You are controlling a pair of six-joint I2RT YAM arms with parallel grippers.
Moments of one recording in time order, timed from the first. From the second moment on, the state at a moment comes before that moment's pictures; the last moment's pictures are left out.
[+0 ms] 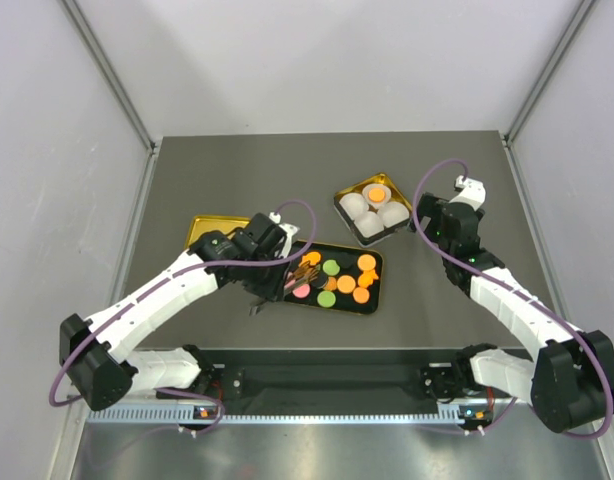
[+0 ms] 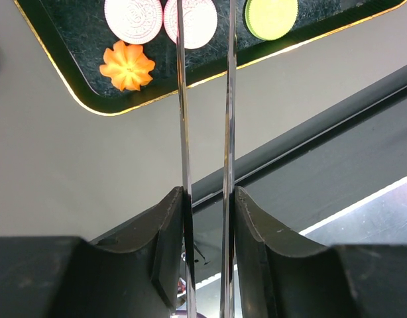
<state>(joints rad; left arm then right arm) -0.76 1.21 1.09 -1.01 0.06 -0.33 0.28 1.11 0.63 0.06 0.34 0.41</state>
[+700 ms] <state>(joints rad) -0.76 1.21 1.15 -1.03 0.03 -0.33 0.28 1.11 0.63 0.06 0.34 0.41</state>
